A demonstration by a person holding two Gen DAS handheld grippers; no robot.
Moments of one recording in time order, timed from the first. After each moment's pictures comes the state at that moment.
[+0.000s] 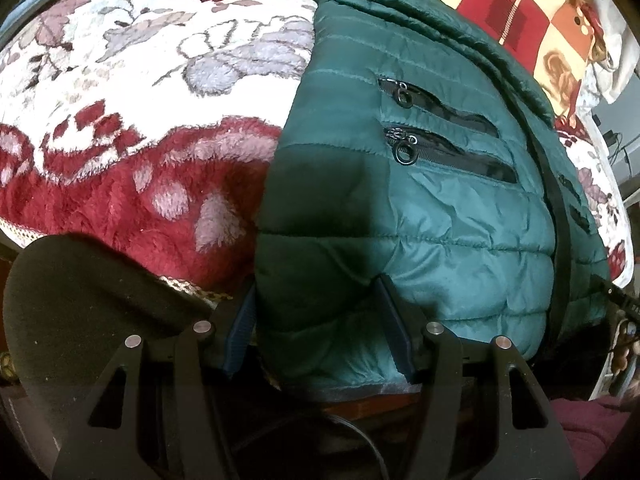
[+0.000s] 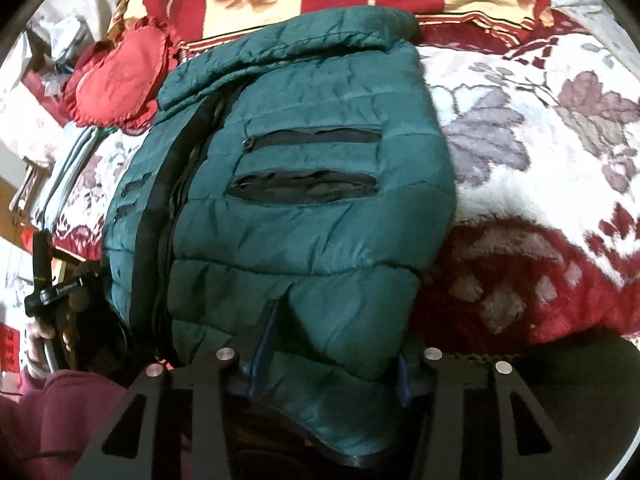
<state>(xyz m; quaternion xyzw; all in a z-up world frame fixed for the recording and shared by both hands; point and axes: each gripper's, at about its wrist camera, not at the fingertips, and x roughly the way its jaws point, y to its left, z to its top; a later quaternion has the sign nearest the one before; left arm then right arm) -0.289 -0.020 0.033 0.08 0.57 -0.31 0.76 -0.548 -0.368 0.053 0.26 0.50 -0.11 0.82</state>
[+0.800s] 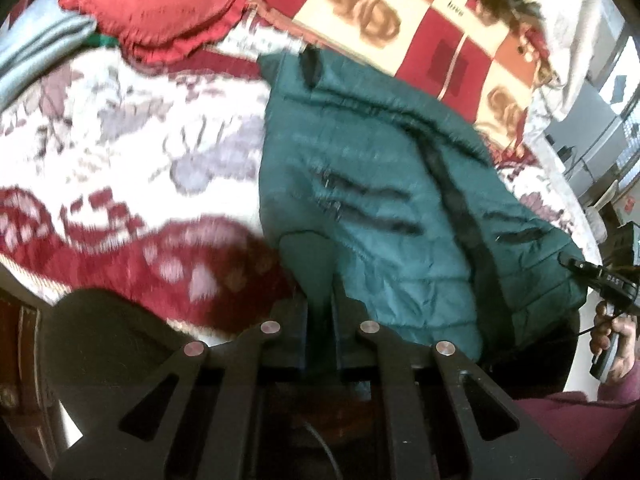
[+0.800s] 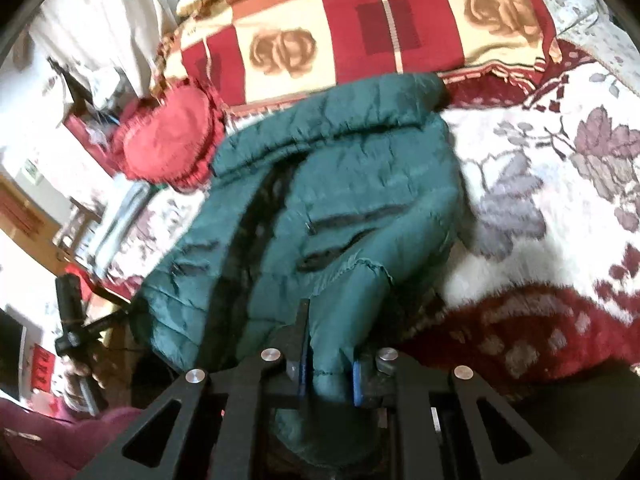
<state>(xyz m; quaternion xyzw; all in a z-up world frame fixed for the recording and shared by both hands) -0.307 -0.010 0.118 0.04 0.47 -0.38 0.79 -0.553 -0.377 0.118 0.31 0.36 -0.08 0.88</state>
